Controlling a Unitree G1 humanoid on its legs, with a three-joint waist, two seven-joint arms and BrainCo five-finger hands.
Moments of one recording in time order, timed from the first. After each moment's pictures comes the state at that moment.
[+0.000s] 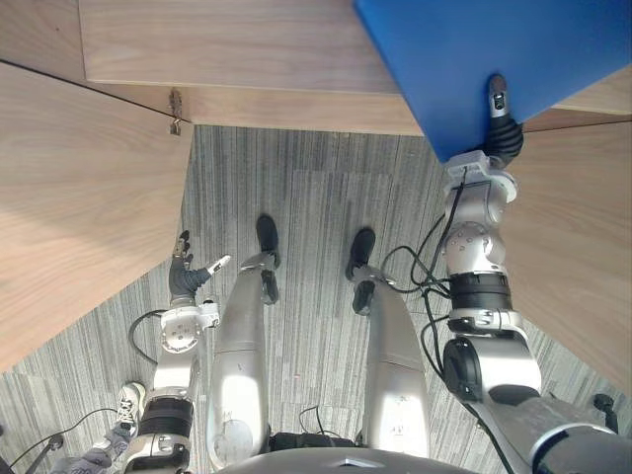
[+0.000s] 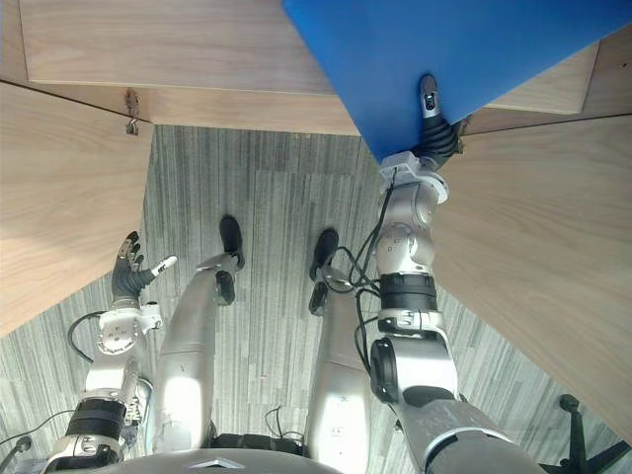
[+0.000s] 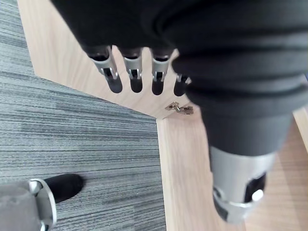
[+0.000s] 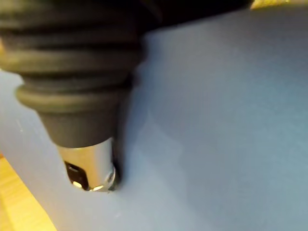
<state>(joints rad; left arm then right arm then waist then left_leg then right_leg) -0.11 0.08 0.12 0.31 0.00 -0.14 0.22 -0.78 -0.23 -0.22 0.35 0.84 -0.21 -0.31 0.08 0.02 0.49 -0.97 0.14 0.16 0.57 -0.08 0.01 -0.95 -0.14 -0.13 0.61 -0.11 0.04</state>
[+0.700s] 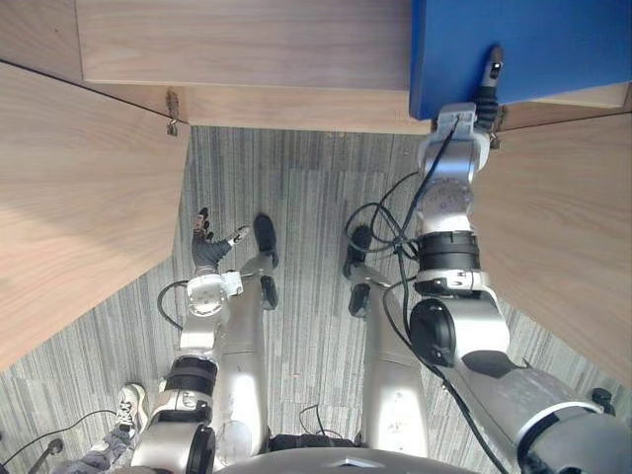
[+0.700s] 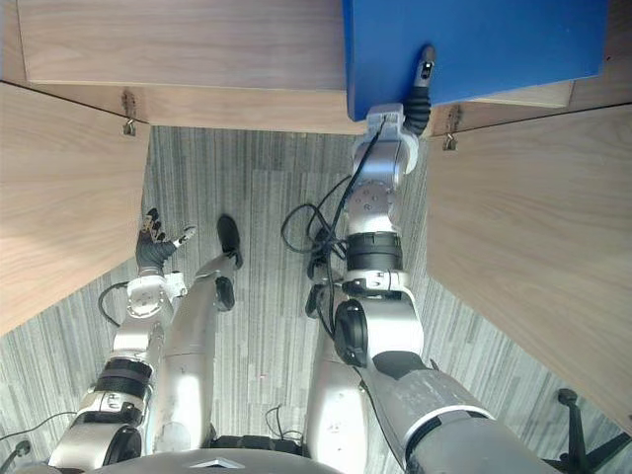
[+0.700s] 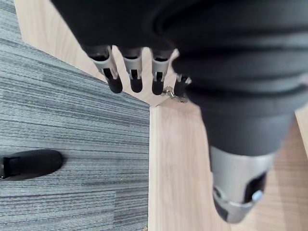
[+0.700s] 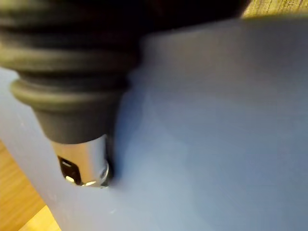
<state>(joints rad) -0.34 0.03 0.09 0.46 -0.04 -0.08 0.31 -1.04 -0.09 -0.32 0.46 1.02 -0.23 -0.52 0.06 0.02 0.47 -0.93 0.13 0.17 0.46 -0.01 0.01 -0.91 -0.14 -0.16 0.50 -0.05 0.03</state>
